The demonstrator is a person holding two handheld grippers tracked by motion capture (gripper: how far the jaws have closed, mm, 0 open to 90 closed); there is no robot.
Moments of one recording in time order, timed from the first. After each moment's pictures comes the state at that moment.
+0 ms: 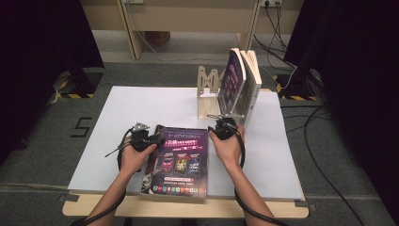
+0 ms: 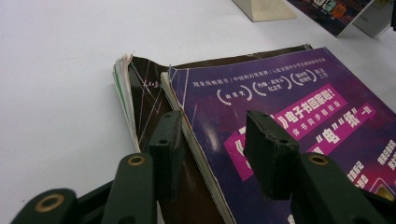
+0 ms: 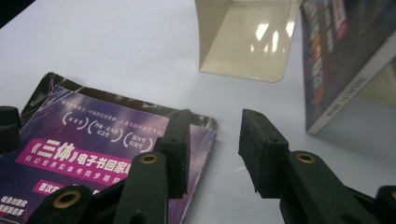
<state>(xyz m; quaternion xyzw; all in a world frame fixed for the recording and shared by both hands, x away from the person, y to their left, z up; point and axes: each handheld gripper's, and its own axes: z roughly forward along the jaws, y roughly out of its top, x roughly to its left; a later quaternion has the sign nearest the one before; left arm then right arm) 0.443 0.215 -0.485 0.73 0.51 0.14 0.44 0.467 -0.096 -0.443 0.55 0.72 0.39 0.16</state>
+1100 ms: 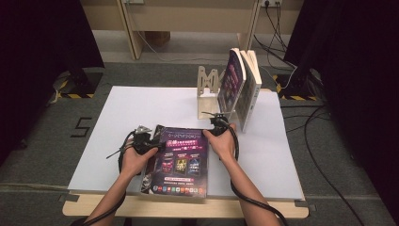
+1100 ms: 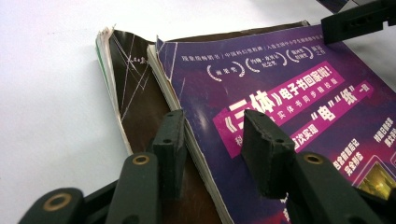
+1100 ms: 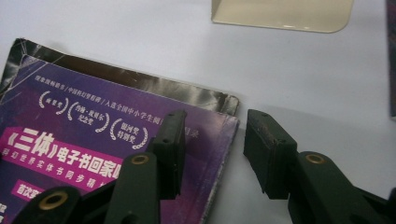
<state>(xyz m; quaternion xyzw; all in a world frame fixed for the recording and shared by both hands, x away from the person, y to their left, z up) 0.437 0.211 -0.491 0.74 0.51 0.12 0.42 0.506 -0.082 -0.475 0.57 0.75 0.34 0.06</state>
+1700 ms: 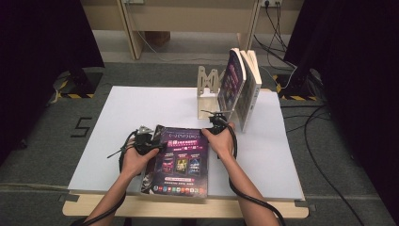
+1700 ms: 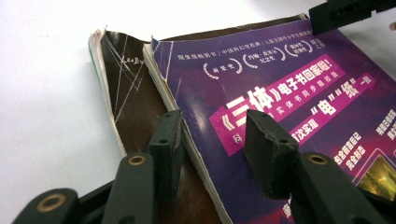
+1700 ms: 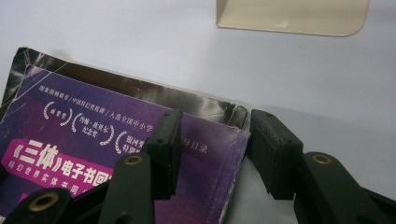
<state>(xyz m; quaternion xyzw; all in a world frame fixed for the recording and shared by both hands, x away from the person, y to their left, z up) 0.436 0.206 -0.490 0.76 0.50 0.13 0.41 0.513 -0.078 -0.477 0.58 0.74 0.34 0.05</state>
